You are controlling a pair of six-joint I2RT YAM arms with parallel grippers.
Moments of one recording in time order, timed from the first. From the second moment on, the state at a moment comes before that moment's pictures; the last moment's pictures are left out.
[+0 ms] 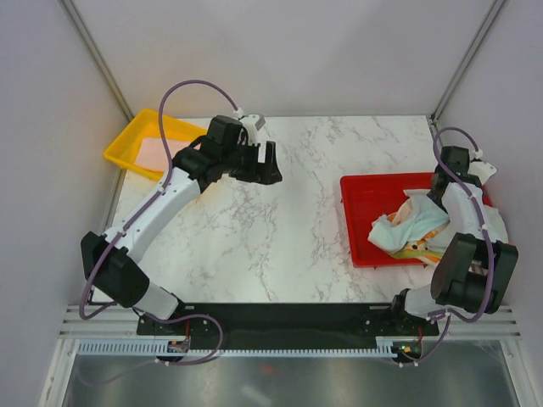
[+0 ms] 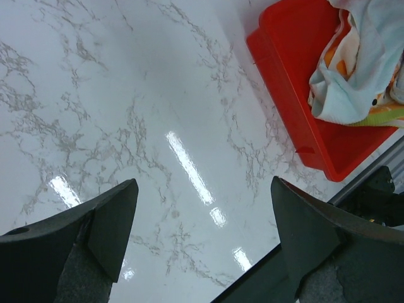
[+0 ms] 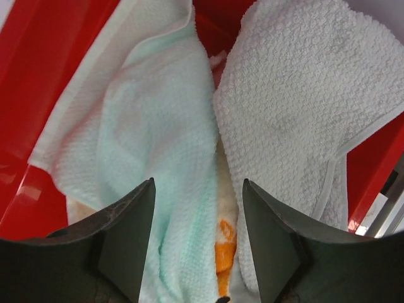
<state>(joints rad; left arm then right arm) -0.54 1.53 1.50 -0.64 0.23 -0.30 -0.29 1.42 1.06 -0.65 0.56 0.56</state>
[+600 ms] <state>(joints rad) -0.58 1.47 1.41 -0.63 0.24 -0.34 -0.36 1.53 1.01 -0.55 0.58 0.51</state>
